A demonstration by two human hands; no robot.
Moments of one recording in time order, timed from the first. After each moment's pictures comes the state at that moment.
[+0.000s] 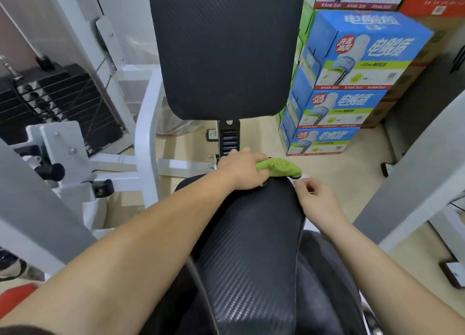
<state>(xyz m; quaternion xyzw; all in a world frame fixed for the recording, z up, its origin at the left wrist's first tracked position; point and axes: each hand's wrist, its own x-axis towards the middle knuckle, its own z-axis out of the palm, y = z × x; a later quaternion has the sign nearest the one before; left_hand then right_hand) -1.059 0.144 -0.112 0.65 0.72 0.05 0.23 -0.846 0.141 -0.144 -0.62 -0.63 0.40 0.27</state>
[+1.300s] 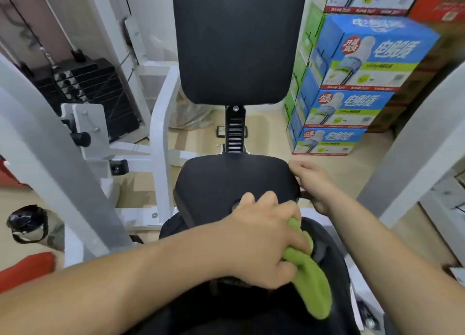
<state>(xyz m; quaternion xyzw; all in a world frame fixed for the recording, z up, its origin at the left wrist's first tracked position) -0.971 -0.060 -0.033 0.83 0.54 -0.01 0.14 -0.850 0.132 -0.120 -0.55 -0.56 0.57 0.24</state>
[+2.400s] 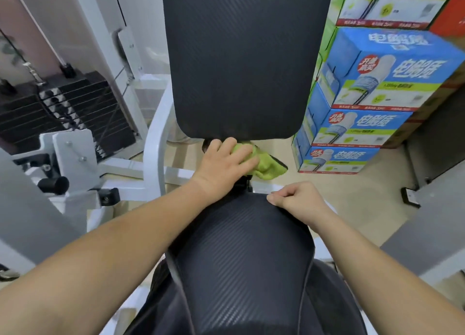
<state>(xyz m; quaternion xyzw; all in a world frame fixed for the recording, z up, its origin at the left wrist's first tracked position) -1.128 0.143 -0.112 0.75 0.58 0.10 -0.29 -0.900 0.200 -0.133 -0.56 -0.68 0.46 0.13</state>
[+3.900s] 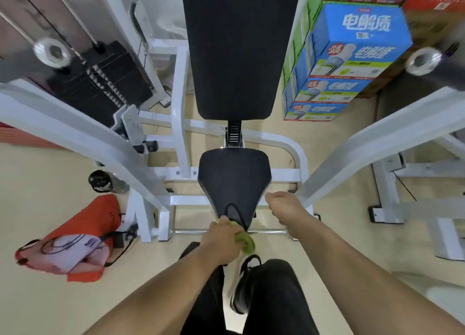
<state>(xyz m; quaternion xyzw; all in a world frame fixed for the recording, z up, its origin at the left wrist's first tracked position) -0.971 -0.127 0.089 0.51 0.72 -0.08 0.46 -0.840 0.008 0.152 -0.68 -0.44 0.58 -0.04</state>
